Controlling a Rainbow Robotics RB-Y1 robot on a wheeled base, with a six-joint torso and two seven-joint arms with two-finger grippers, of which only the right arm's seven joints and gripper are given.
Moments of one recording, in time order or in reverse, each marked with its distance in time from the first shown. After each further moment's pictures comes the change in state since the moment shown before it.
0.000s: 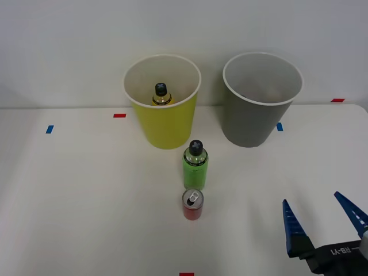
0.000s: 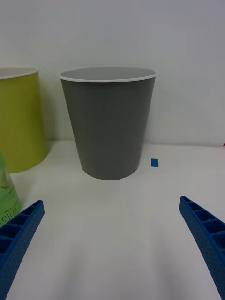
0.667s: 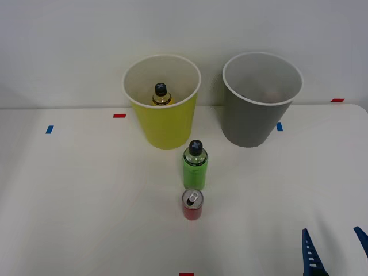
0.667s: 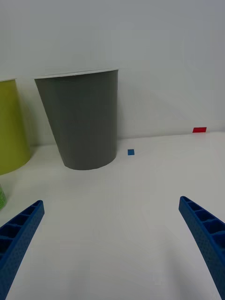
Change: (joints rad) arm 0.047 0.114 -0.056 0.307 -0.096 -0.409 0.033
